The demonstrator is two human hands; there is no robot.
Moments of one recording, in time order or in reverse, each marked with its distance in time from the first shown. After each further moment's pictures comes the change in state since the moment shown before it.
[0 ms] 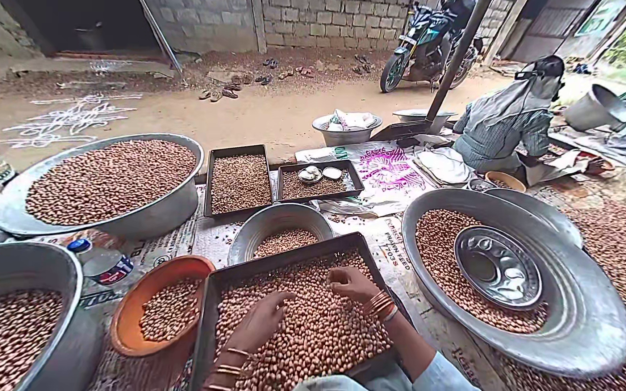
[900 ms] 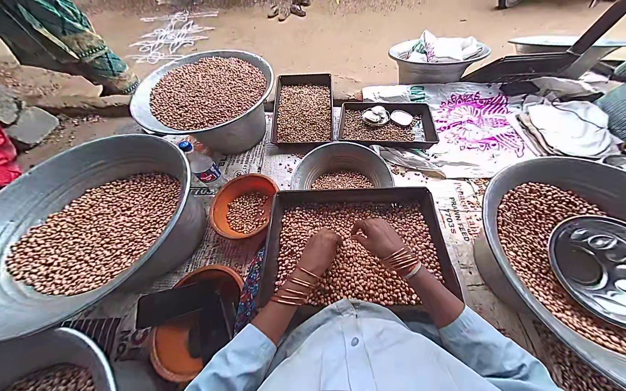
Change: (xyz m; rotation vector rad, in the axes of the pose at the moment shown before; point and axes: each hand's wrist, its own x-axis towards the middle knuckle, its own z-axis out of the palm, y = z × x) left_hand -0.009 0.015 0.031 0.083 0.147 -0.093; right_hand 0.031 -0.062 0.057 -0.694 -0.191 0.113
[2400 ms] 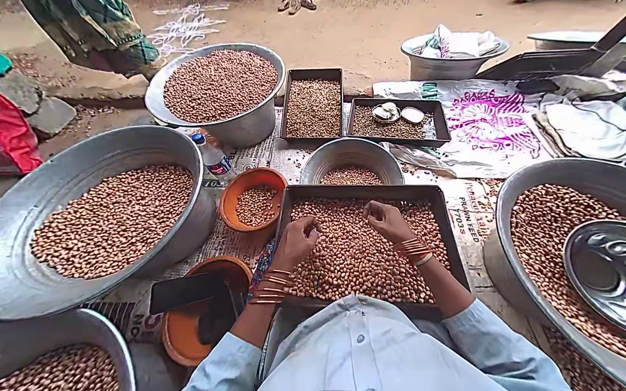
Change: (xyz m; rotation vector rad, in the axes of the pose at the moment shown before) left_hand -0.039 -0.053 -0.030 -0.297 0.320 -0.148; right_hand 0.020 0.020 0.004 0.407 0.248 -0.079
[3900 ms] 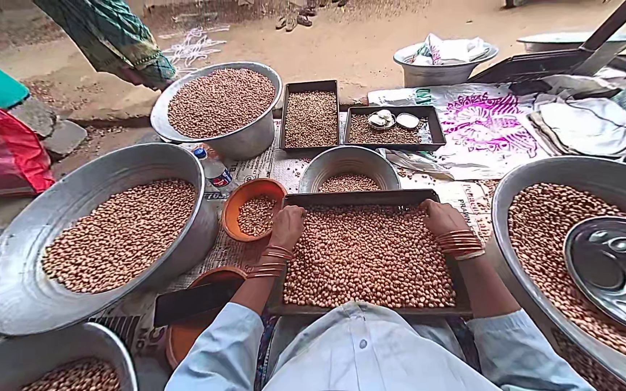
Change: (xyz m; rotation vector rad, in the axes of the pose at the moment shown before) left_hand 0.059 0.003 -0.020 0.466 -0.043 -0.134; right_hand -0.030 0.017 -0.095 -0.579 0.003 0.549
